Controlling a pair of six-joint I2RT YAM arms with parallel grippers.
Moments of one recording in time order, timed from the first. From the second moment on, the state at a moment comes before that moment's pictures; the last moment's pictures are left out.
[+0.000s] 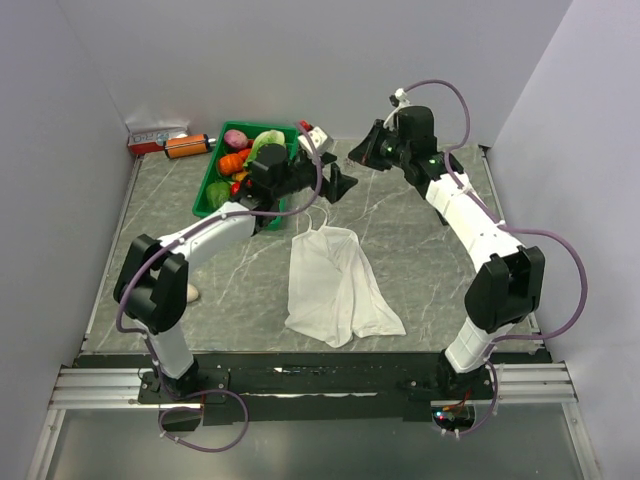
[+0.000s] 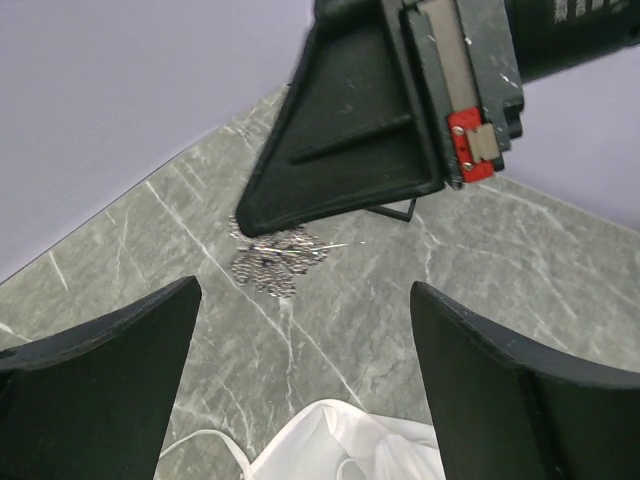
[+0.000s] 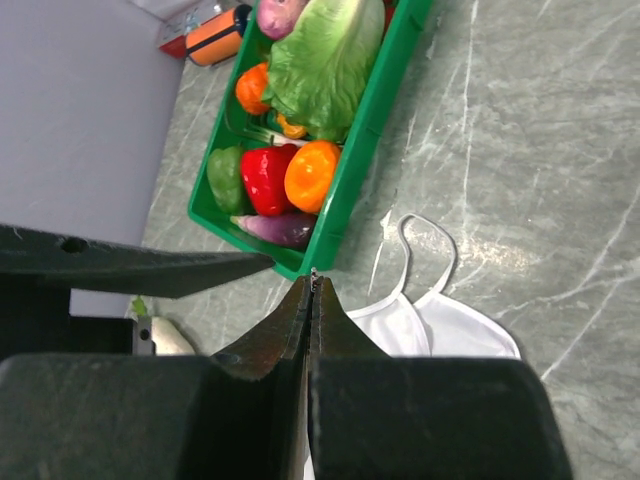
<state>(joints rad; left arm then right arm) -0.57 1.75 1.35 0.41 0.45 -0.07 0.31 1.69 1.62 -0.34 -0.29 0.55</state>
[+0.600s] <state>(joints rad) -0.63 1.79 1.41 0.41 0.21 -0.01 0.33 1.67 1.62 -0.34 -0.23 0.56</state>
